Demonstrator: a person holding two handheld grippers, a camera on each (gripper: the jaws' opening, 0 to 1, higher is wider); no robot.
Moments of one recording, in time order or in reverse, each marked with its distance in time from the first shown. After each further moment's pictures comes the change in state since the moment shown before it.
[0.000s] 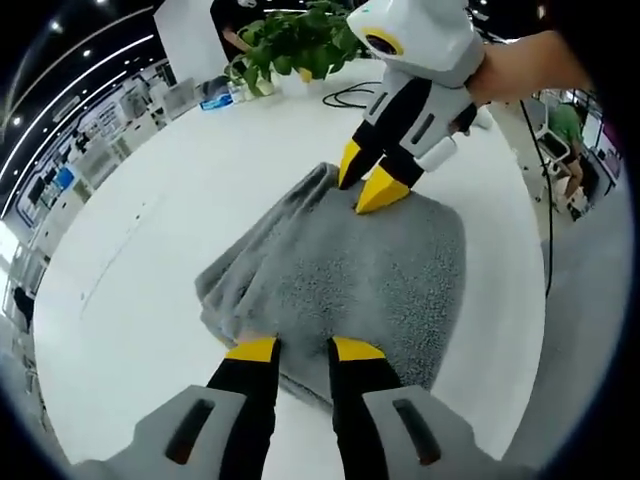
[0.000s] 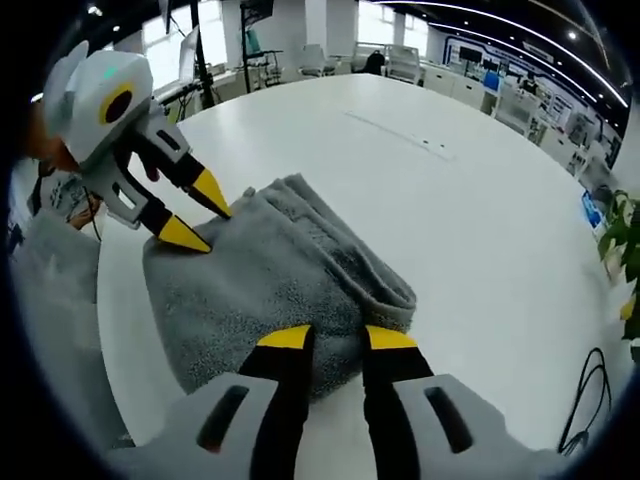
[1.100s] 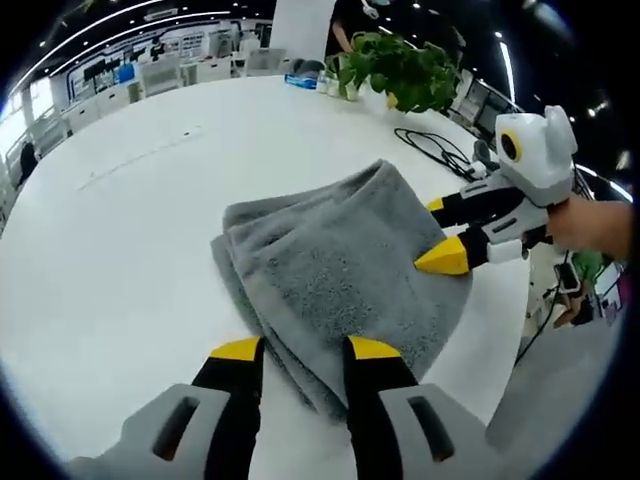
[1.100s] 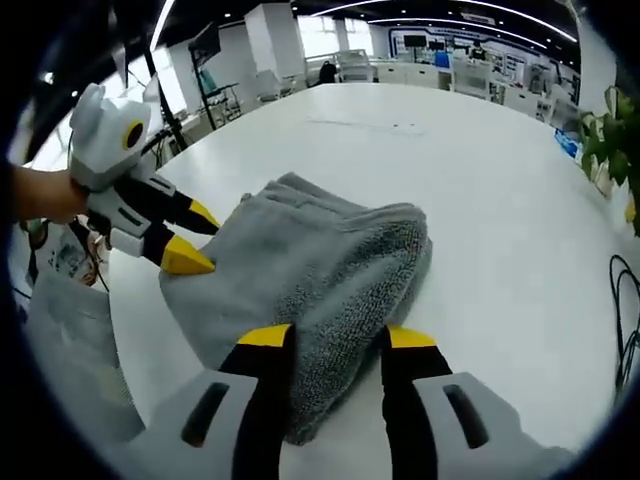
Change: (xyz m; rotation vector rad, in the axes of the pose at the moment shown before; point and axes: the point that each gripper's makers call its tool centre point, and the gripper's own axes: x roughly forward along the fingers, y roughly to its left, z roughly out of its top) left arm 0.002 -0.005 -0.026 -0.469 -0.015 -0.034; right arm 0.000 0.031 -0.028 0.285 -0.041 0.001
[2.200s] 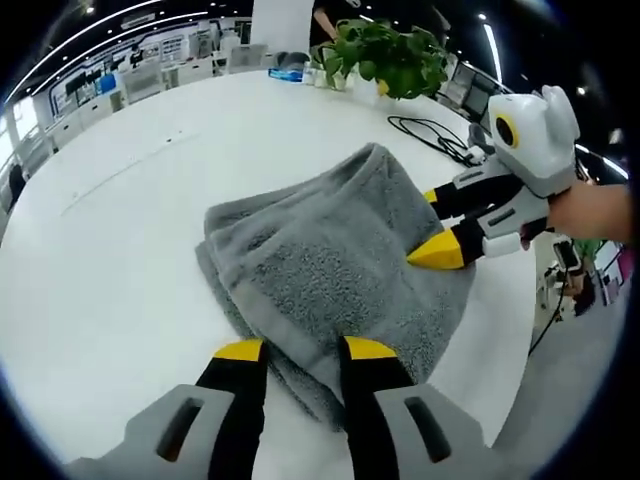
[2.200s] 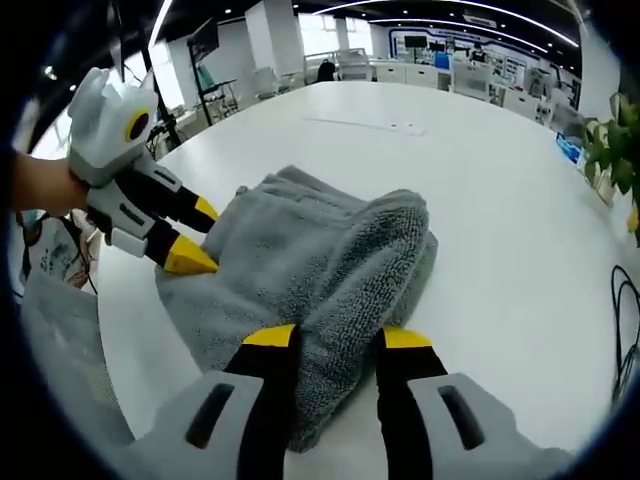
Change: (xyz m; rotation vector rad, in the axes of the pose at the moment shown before) left arm 0.022 0.014 0.017 0.075 0.025 -0.013; right arm 0.014 -0.008 0.014 -0.019 -0.001 -0.026
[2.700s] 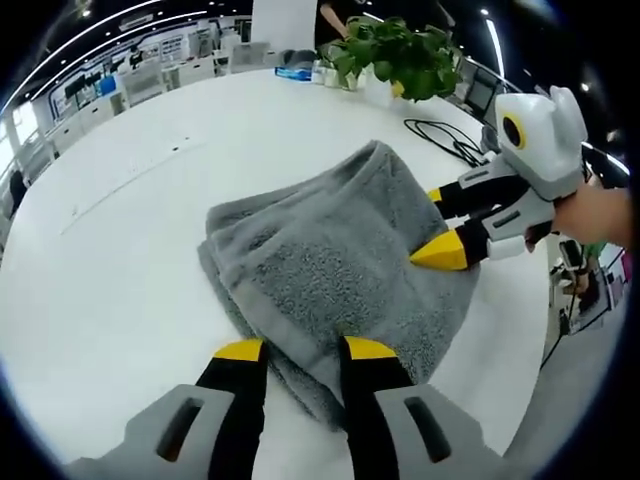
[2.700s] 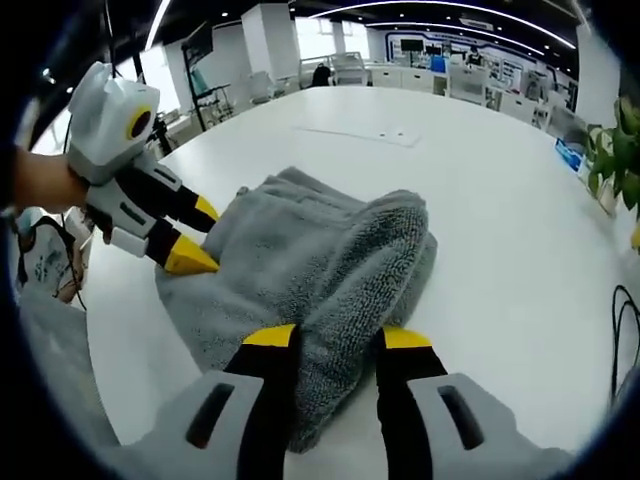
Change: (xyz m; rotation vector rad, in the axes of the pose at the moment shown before) left arm 0.016 0.031 0.029 0.015 0.013 0.022; right arm 0.025 -0.031 0.029 0.005 -0.020 -0.015
